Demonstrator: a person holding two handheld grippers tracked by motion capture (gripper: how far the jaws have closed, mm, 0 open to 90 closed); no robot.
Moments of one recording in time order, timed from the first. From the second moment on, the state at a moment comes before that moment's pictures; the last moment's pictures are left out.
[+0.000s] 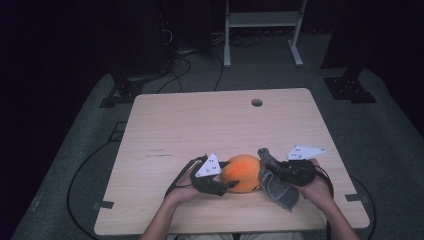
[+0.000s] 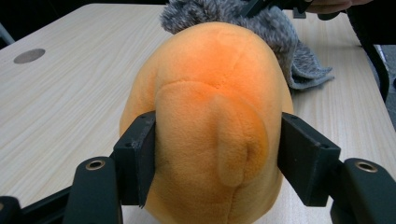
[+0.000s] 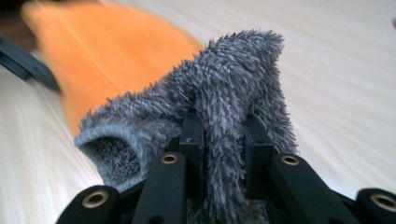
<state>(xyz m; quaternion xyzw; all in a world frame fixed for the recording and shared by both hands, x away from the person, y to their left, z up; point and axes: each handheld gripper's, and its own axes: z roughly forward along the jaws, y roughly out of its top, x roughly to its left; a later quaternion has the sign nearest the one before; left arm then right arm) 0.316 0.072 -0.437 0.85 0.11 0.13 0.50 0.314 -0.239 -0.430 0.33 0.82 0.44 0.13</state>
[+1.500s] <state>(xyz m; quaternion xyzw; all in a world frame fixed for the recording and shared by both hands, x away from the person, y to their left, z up) 0.318 0.072 -0.428 0.84 0.14 0.07 0.52 0.302 -0.210 -0.404 0.27 0.83 0.46 0.13</state>
